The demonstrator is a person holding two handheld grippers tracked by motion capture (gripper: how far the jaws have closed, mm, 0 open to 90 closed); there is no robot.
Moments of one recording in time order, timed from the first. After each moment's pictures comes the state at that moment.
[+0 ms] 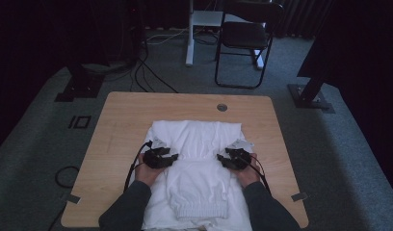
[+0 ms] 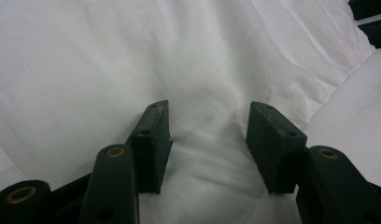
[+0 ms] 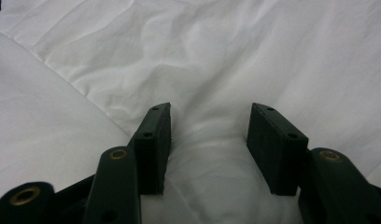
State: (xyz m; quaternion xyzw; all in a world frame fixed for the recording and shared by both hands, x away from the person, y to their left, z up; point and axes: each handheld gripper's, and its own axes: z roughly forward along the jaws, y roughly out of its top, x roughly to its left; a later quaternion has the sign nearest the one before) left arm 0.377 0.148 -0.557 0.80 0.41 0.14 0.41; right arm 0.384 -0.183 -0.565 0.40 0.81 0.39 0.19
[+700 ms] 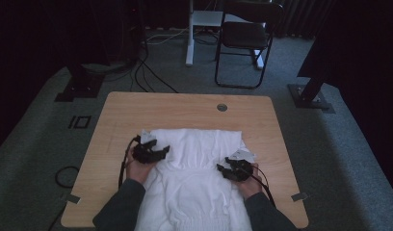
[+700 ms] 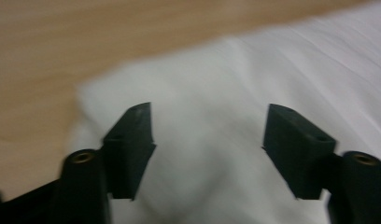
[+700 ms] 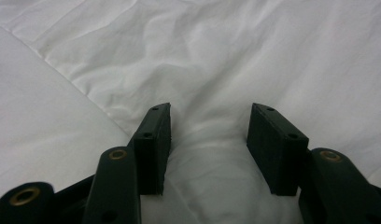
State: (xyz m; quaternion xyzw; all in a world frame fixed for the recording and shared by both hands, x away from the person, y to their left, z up) left arm 0.400 0.179 -0.509 0.75 0.48 0.21 0.40; right arm 0.350 -0.183 -0.566 0.39 0.81 0.40 0.18
